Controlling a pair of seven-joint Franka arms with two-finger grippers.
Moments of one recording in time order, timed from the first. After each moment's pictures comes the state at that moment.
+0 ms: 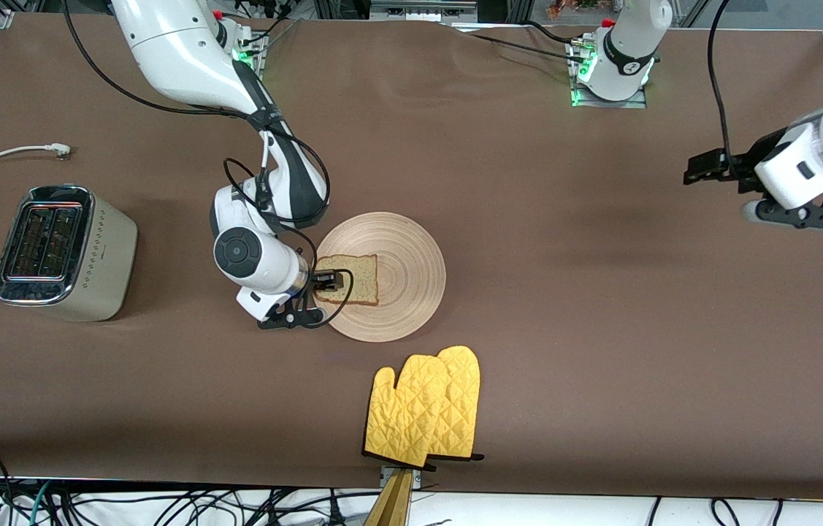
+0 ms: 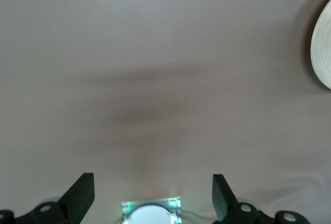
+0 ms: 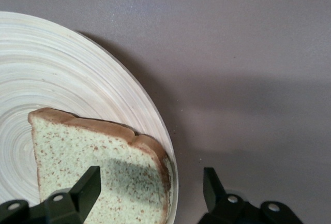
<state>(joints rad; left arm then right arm) 0.10 0.07 -0.13 -1.60 -0.09 1.41 0.00 0.55 0.72 -0.13 -1.52 0.26 2.17 0.18</state>
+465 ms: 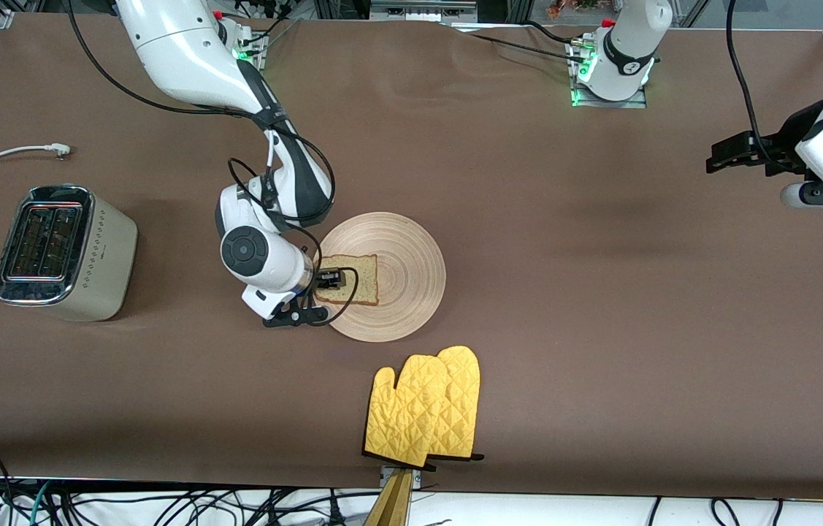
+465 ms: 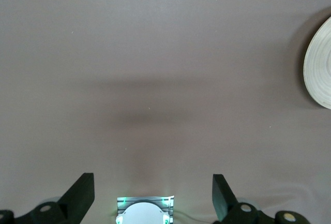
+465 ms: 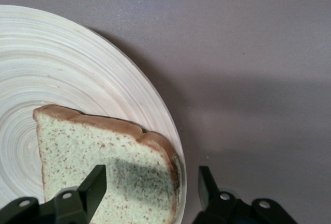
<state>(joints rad) -0.03 0.07 0.00 -1.52 -0.09 1.37 -0.06 0.56 0.72 -0.13 -1.52 0.26 2.17 0.19</state>
